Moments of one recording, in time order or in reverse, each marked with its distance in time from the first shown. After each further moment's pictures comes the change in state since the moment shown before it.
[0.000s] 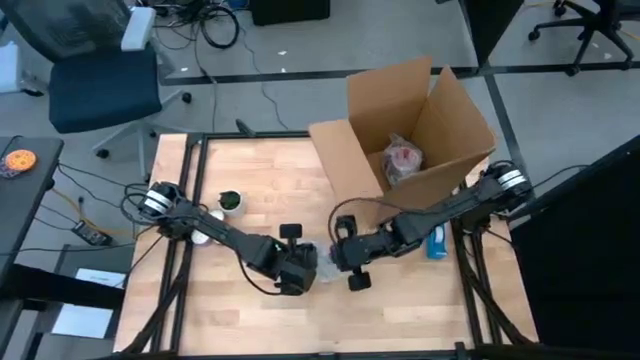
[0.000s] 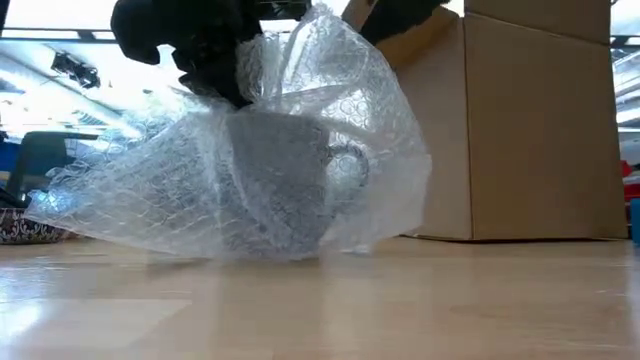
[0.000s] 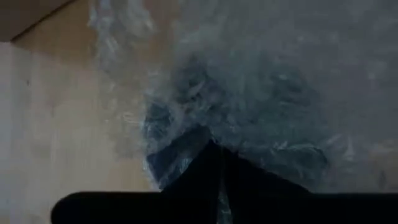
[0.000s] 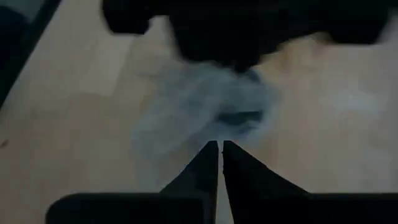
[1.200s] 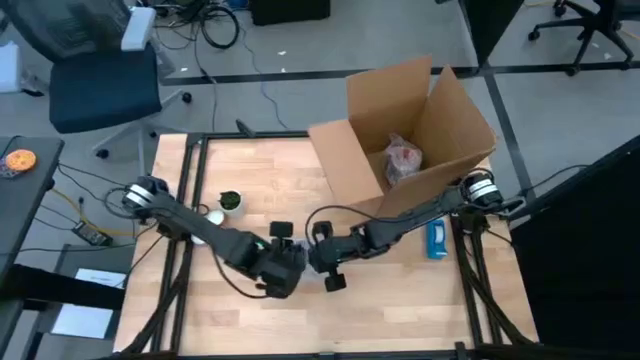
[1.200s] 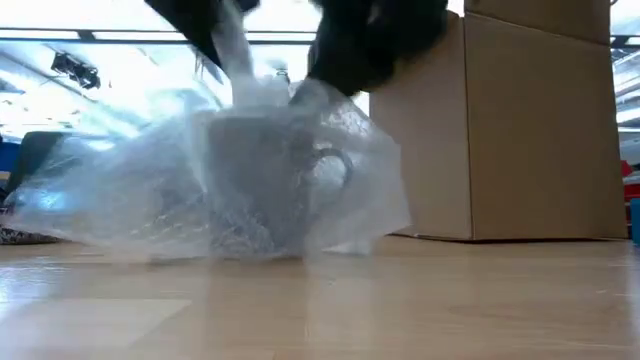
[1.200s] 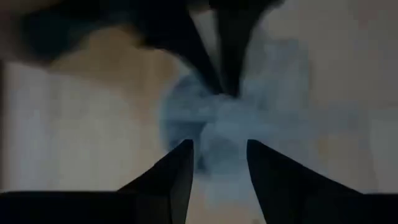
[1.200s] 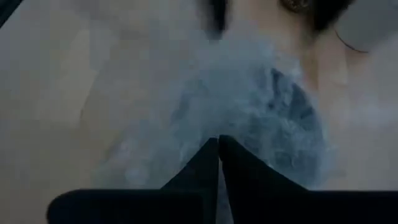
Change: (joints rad) left arm -0.062 -0.139 0.058 -0.187 -0.017 0.040; right arm -0.079 0.185 -0.005 0.231 -0.045 -0.062
